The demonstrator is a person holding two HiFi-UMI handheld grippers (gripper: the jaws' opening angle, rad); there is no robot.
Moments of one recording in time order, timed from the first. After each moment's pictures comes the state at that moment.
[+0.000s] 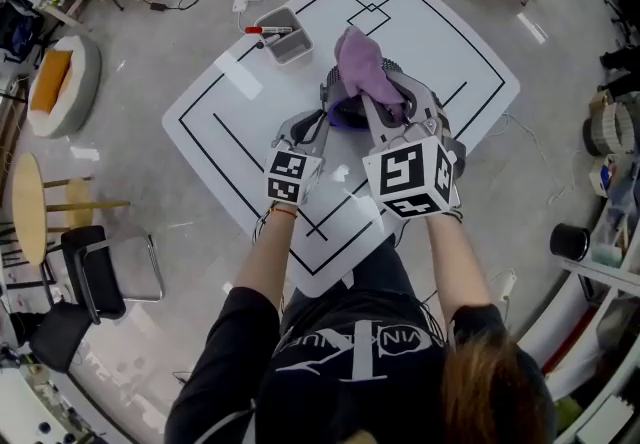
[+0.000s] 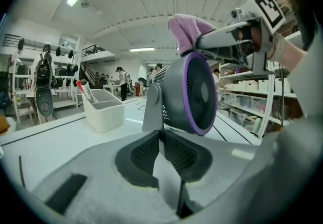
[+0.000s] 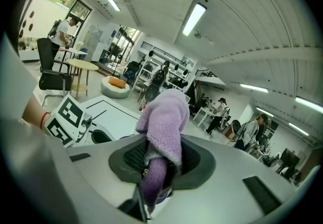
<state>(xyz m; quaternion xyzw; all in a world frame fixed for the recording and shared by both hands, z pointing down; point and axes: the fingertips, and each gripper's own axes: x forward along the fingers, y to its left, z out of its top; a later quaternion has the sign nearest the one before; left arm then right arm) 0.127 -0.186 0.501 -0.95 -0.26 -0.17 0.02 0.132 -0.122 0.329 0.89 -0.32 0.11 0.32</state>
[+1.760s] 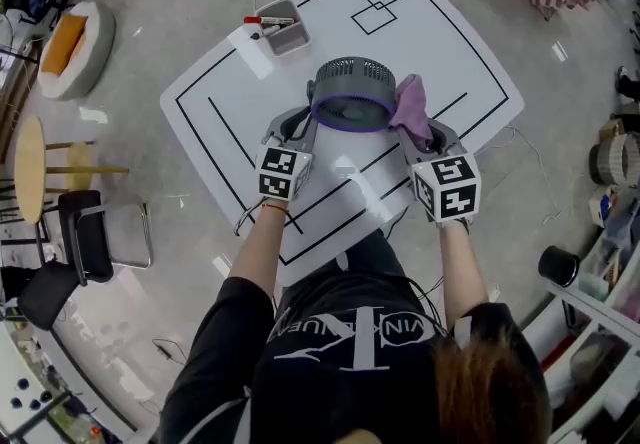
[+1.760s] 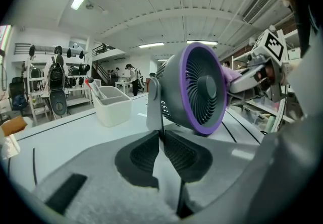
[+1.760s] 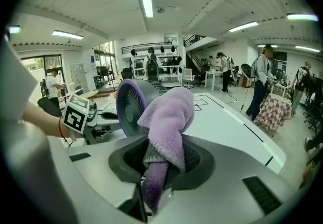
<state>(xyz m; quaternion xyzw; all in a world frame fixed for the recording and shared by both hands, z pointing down) 0.129 -0.183 0.504 -0.96 -0.19 -0.20 0.02 0.131 -0.013 0.434 0.88 -0.36 0.28 0.10</state>
